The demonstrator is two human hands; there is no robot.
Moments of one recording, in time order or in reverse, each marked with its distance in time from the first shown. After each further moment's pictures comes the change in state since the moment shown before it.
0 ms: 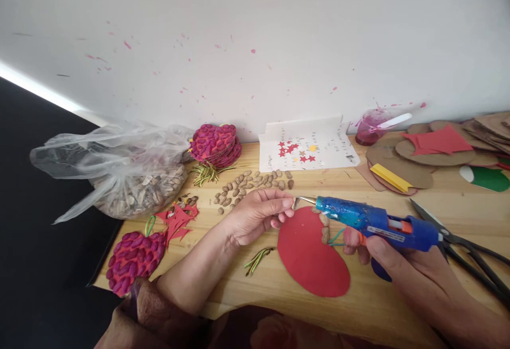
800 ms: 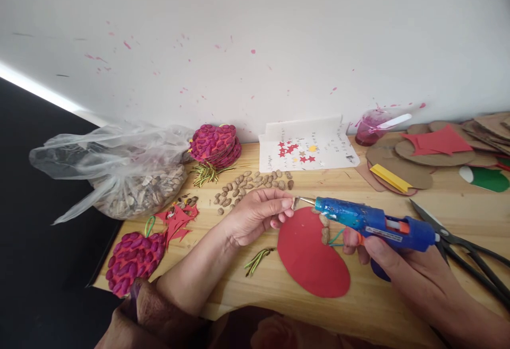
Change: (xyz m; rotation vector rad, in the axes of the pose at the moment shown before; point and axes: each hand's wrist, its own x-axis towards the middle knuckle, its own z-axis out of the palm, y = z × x) left_hand 0.000 -0.001 -0.001 0.000 -0.005 0.029; right_hand -0.003 0.003 0.001 -0.069 0.003 -0.012
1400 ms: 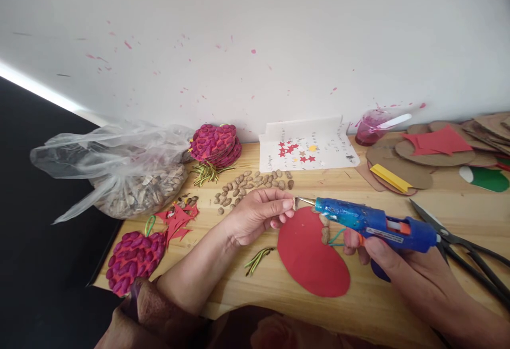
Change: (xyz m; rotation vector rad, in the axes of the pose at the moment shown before) left_hand 0.000 -0.001 -0.001 0.020 -0.012 0.005; right_hand -0.006 0.009 -0.002 -0.031 -0.039 0.044
